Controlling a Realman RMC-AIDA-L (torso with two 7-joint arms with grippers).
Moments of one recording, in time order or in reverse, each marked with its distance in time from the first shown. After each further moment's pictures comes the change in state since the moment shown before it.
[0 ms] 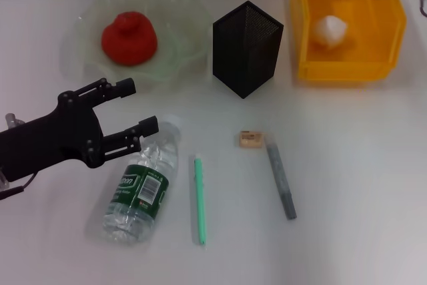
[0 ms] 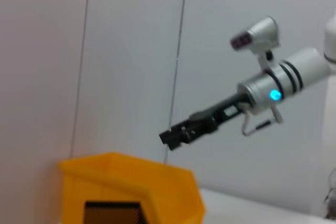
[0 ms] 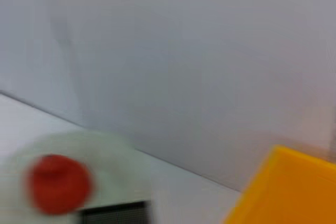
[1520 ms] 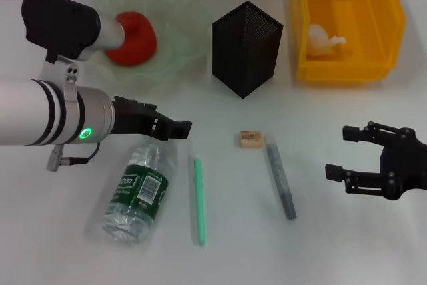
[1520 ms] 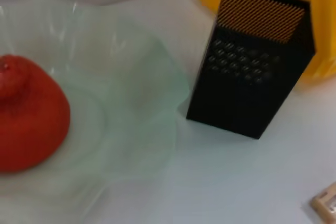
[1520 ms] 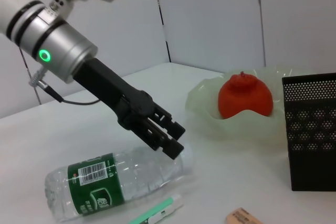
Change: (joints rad) left arm -0.017 -0.006 0.788 0.786 0.943 -0.642 -1.696; right arm -0.422 0.012 -0.065 0.284 0.490 -0.344 -0.794
